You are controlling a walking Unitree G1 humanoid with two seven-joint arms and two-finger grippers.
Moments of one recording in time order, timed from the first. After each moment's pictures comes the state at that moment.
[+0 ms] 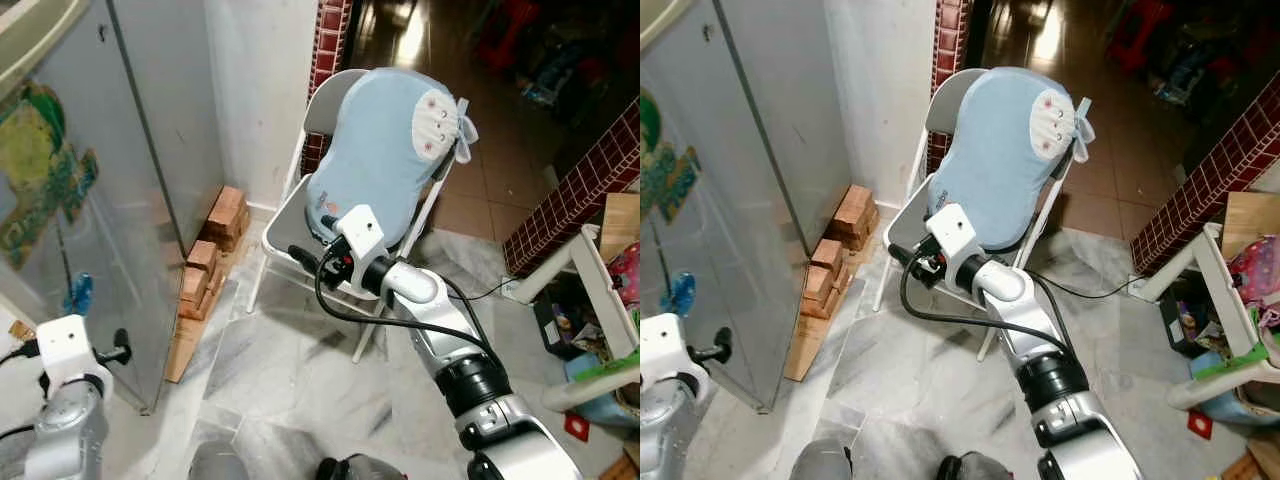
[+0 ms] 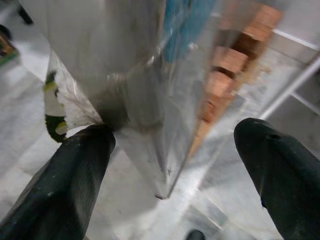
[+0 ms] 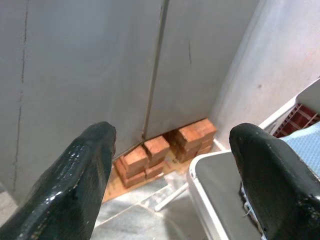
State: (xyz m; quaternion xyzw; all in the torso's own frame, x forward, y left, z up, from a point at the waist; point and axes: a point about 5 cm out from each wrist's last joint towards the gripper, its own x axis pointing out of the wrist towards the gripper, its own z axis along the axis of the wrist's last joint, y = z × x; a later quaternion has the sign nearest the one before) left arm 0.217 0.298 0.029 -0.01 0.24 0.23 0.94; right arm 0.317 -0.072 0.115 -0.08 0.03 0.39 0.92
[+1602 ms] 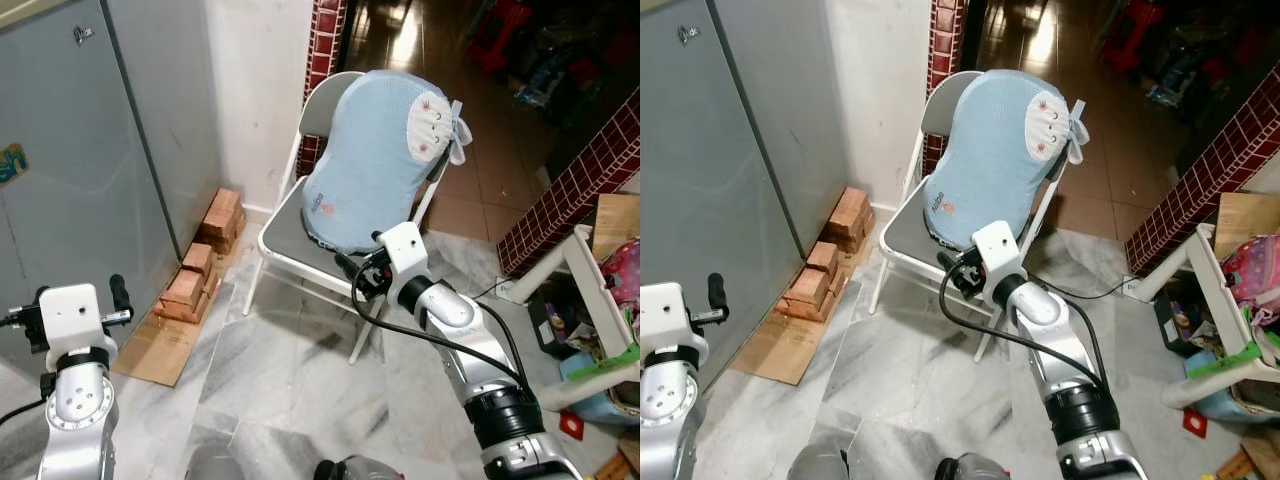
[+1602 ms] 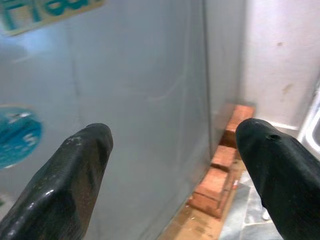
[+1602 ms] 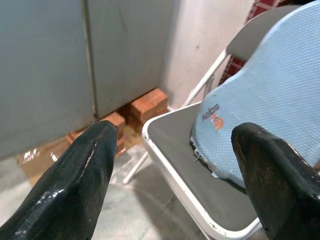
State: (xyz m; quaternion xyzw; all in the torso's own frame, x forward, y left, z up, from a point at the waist) left arm 0.220 0.259 0.080 0.11 0.05 0.20 0.97; right arm 0.302 -0.116 0.098 -0.06 0.07 0.27 0.96
